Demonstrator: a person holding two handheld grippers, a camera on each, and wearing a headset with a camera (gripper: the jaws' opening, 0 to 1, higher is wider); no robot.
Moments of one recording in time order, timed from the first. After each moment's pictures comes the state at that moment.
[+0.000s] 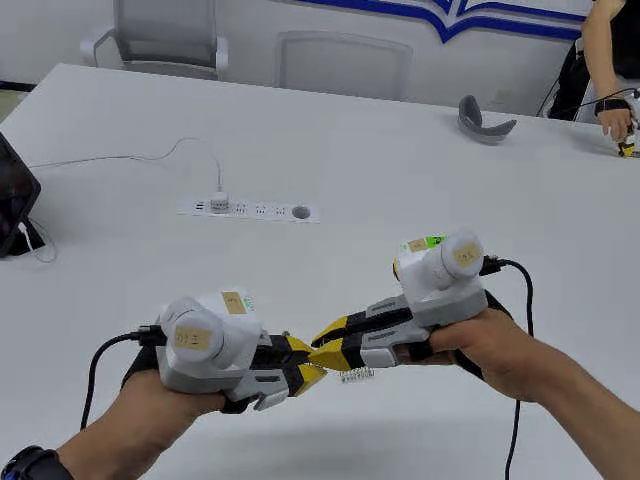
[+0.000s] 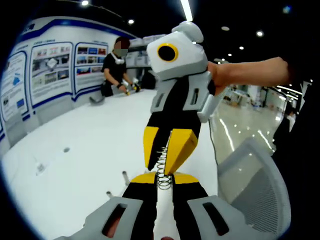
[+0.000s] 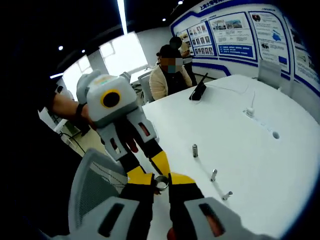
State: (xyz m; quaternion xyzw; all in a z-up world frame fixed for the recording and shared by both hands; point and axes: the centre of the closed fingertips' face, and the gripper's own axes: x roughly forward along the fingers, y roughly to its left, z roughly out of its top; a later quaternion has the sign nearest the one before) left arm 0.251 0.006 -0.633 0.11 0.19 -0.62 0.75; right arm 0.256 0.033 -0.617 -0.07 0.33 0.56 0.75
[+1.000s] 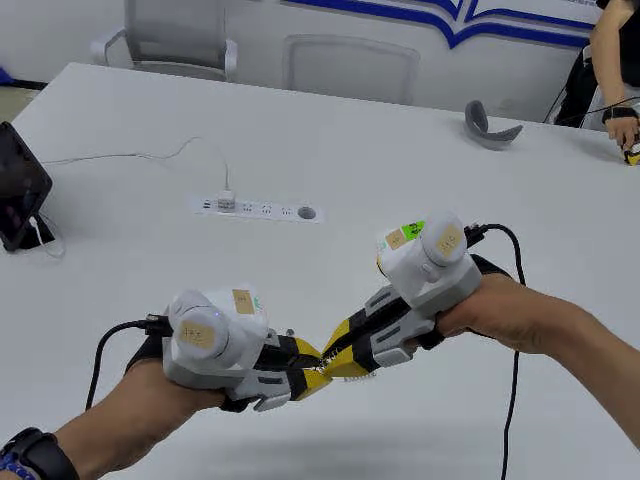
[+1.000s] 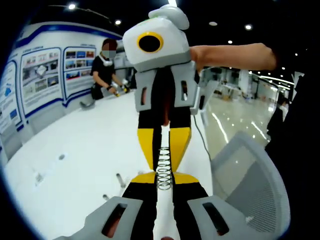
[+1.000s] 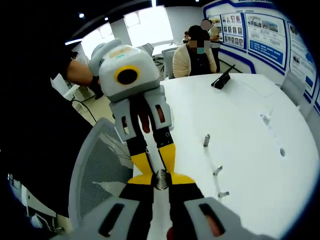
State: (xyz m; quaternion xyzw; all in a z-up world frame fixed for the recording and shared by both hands) left arm 0.236 0.005 -0.628 0.13 0.18 -0.65 0.73; right arm 0.234 0.027 -0.620 -0.19 0.36 0.62 0.67
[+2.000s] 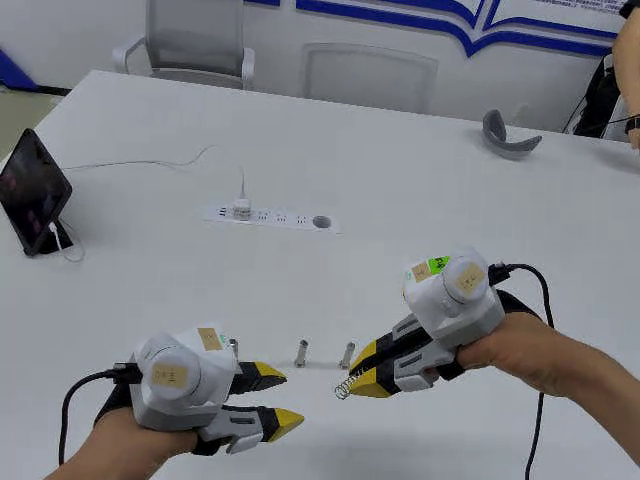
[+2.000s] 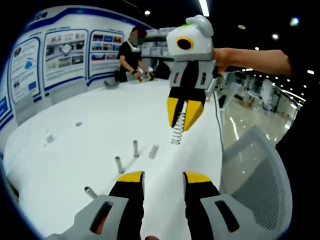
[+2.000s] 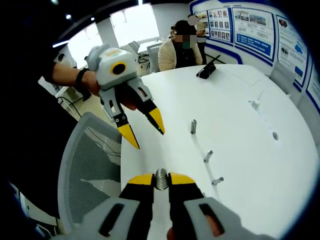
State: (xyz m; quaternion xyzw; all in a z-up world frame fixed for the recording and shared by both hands) left arm 0.249 0.063 -0.671 0.10 0.25 -0.56 0.78; right arm 0.249 0.003 -0.651 -0.19 0.38 0.57 0.70
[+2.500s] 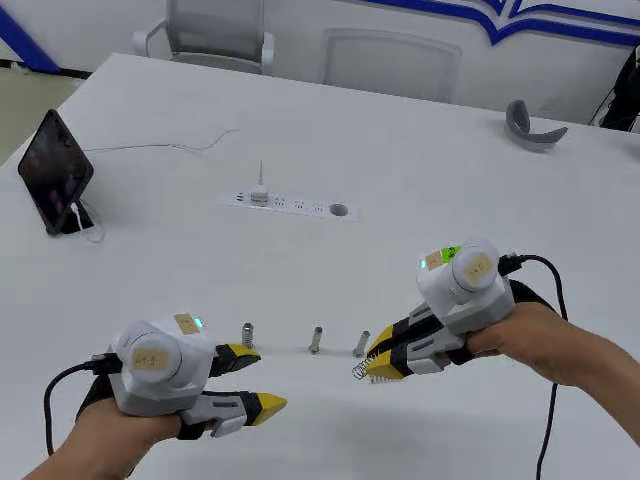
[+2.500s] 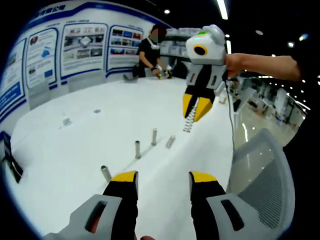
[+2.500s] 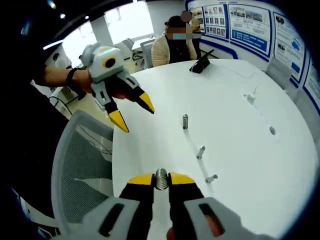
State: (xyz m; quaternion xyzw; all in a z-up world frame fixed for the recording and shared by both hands) left arm 0.263 0.105 -0.684 0.08 0.27 -0.50 0.82; right arm 0.267 -0.002 -0.667 -0.20 0.40 0.55 0.71
